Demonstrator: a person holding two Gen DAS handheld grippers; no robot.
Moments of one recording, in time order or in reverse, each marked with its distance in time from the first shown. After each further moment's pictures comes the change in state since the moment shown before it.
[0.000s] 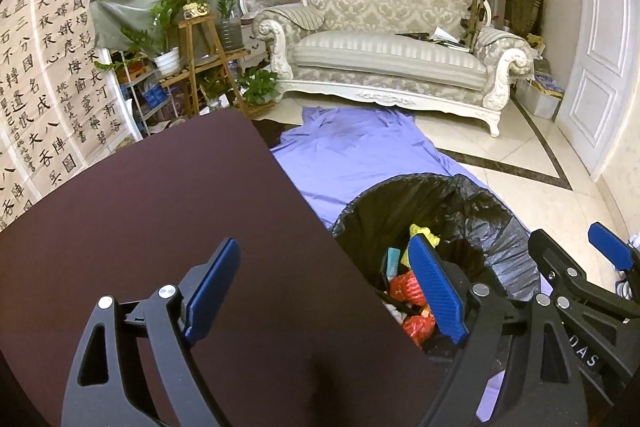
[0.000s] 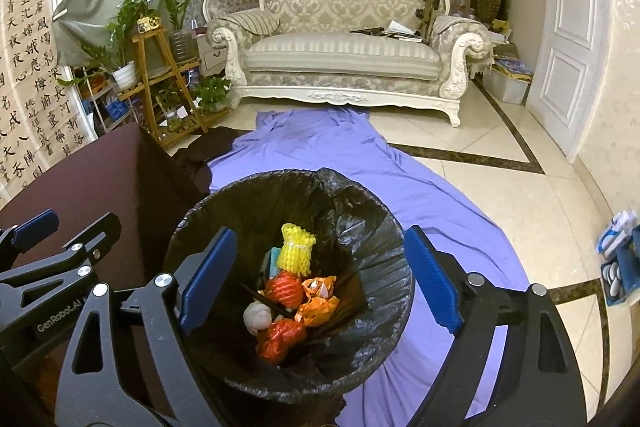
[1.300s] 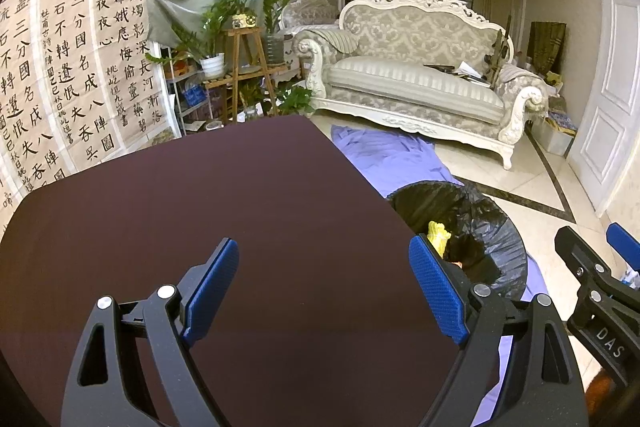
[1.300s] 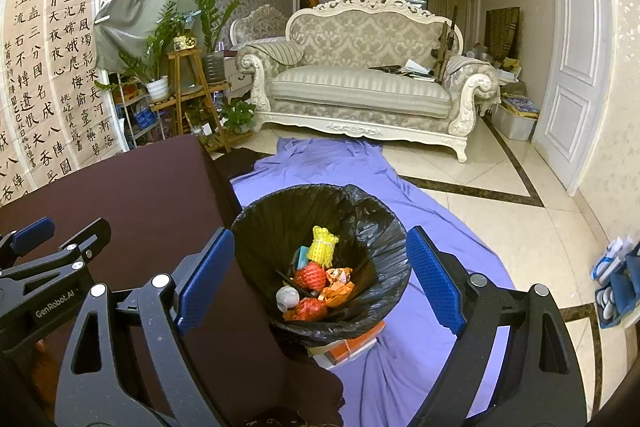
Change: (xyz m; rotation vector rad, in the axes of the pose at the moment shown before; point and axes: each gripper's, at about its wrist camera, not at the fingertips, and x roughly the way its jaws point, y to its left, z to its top) left arm -0.093 0.044 -0.041 -0.114 -0.078 0.057; right arm -0.103 0.025 -0.023 -0.069 -0.114 0.044
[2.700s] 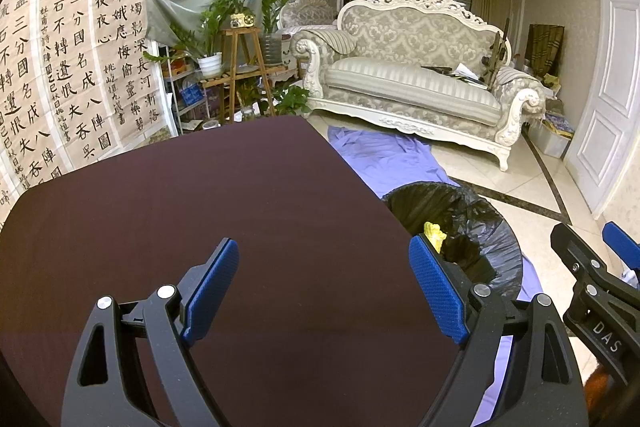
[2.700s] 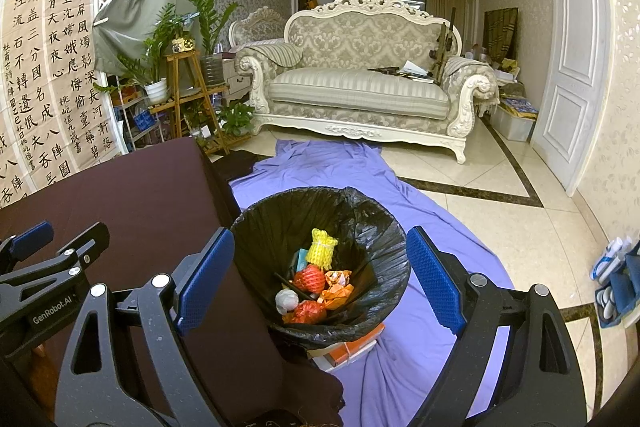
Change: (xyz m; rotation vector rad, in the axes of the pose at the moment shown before) left arm -0.002 -0.001 0.001 -0.007 0.000 -0.006; right arm -0.001 -0.002 -0.001 0.003 -0.003 -0.003
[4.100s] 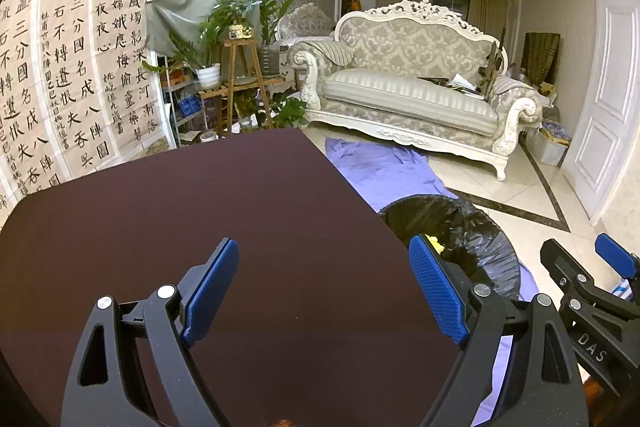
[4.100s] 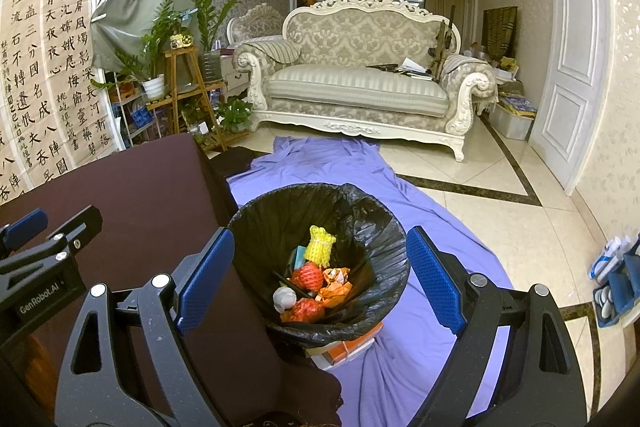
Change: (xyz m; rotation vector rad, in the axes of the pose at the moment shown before) left arm -0.004 -0.009 0.005 0.004 -0.046 -0.005; right arm 0.001 -0.004 0.004 -0.002 0.004 -0.002
